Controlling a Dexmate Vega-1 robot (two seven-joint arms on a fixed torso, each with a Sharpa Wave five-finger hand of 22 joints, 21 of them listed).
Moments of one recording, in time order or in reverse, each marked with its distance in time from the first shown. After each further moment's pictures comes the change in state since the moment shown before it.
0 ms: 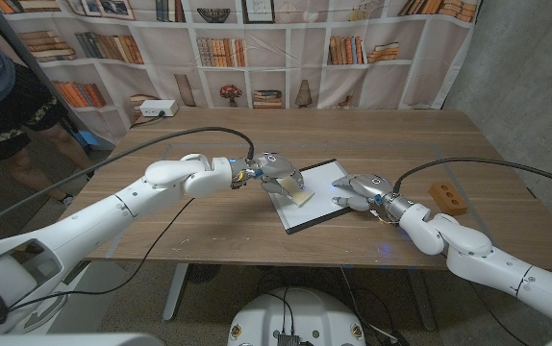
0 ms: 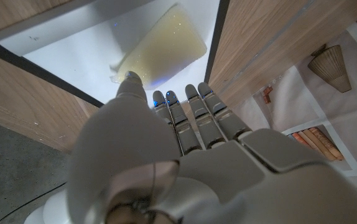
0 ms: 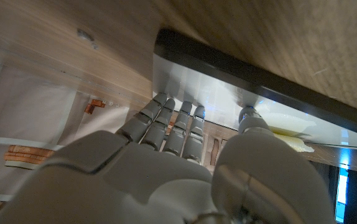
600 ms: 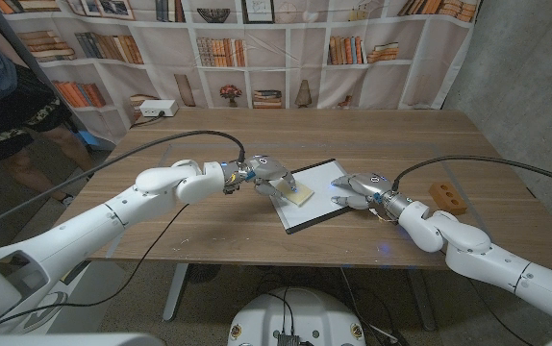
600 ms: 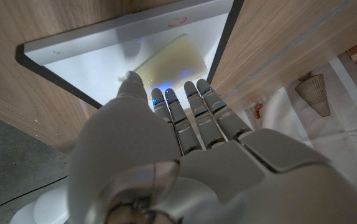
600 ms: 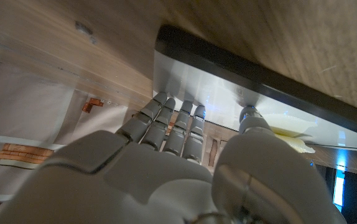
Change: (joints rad) left arm 0.060 0.026 -0.037 -0.017 -0.071 0.042 -0.034; left_hand 0.004 0.004 0.010 -0.010 -0.005 0.036 0.000 0.007 -0.005 0.036 0.000 0.000 -0.009 0.036 -0.002 0.006 -0.008 0.034 -0.002 0.011 0.000; right arm 0.020 0.005 -0.007 0.009 -0.010 0.012 0.018; right_hand 0.000 0.000 0.000 0.000 -0.007 0.000 0.000 0.000 0.001 0.006 -0.001 0.000 0.000 0.000 0.000 0.000 0.000 0.000 0.000 0.000 0.002
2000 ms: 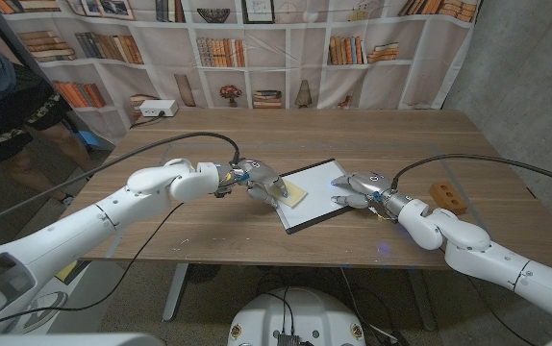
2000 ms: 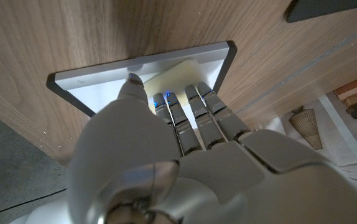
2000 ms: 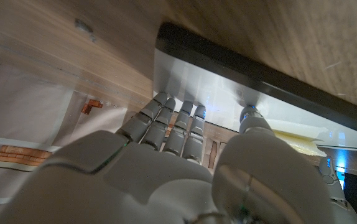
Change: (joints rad) left arm 0.020 0.047 -0.014 -0.043 -0.073 0.067 -0.159; left_hand -0.018 0.006 0.003 0.003 -0.007 0.000 0.008 -0.002 -0.002 -0.006 0.006 -0.008 -0.012 -0.004 0.003 -0.016 -0.004 -0.008 0.000 -0.004 -0.001; right arm 0.008 0.000 0.003 -0.002 0.005 -0.007 0.023; right_hand -0.008 0.008 0.000 0.000 -0.004 0.004 0.004 -0.004 0.000 0.000 0.001 -0.007 0.000 0.000 0.000 0.000 0.000 0.000 0.000 0.000 -0.001
